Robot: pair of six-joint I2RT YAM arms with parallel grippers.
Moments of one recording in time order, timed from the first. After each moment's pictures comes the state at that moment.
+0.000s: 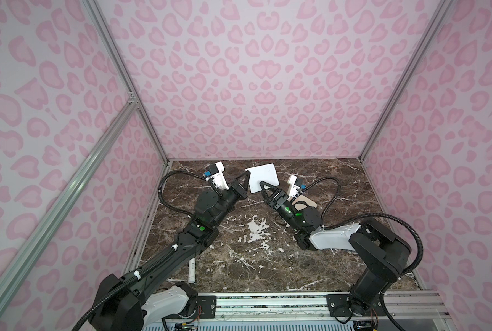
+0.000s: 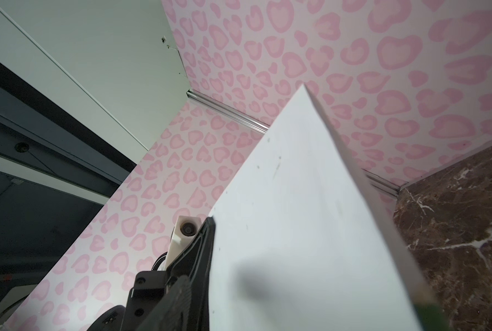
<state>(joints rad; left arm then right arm) -0.60 1.15 0.77 0.52 0.00 -0.86 0.79 1.72 0.74 1.44 -0.06 1.26</state>
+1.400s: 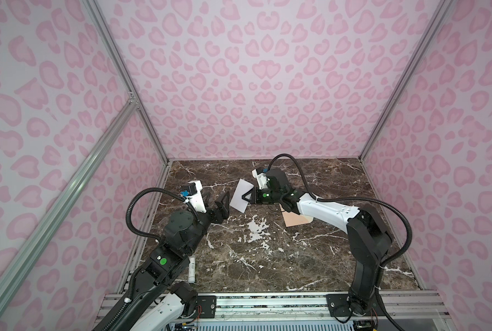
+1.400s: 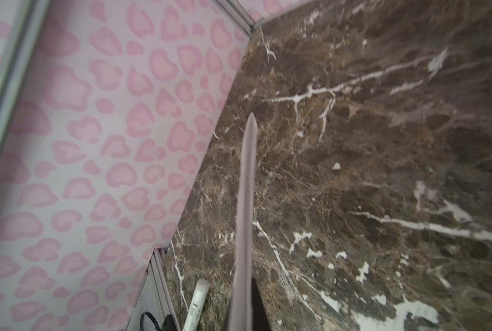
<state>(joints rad) -0.60 0.66 0.77 -0.19 -0.26 -0.42 0.71 1.93 1.43 -0.14 -0.48 0.69</state>
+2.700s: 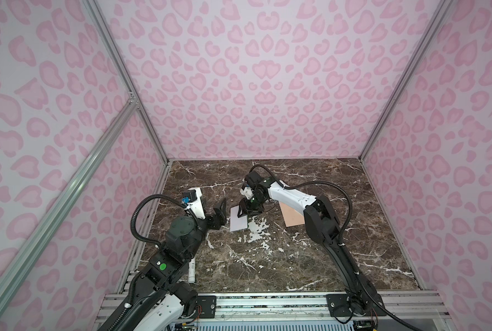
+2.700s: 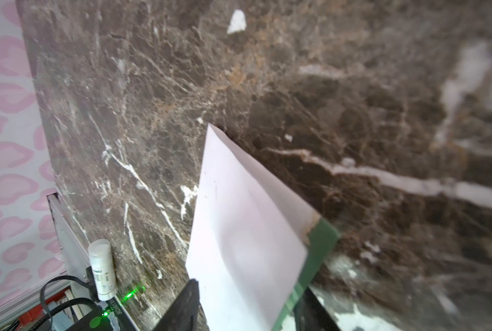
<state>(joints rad) -0.59 0.61 0.69 -0.22 -0.30 -0.37 0.72 2.46 2.13 -0.95 -0.49 0.45</state>
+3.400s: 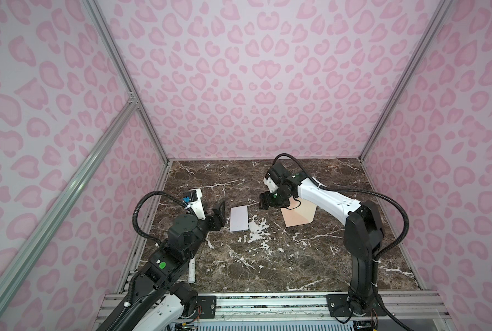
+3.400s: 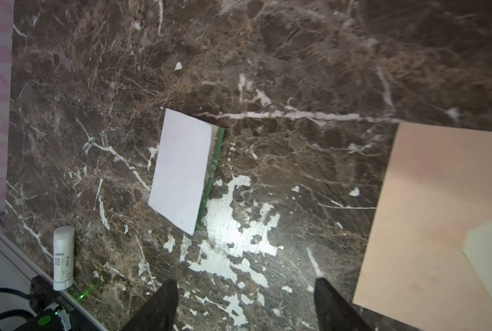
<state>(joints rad) -0.59 0.66 0.72 -0.33 -0.28 -0.47 0.62 1.93 1.64 -0.90 -0.21 0.40</state>
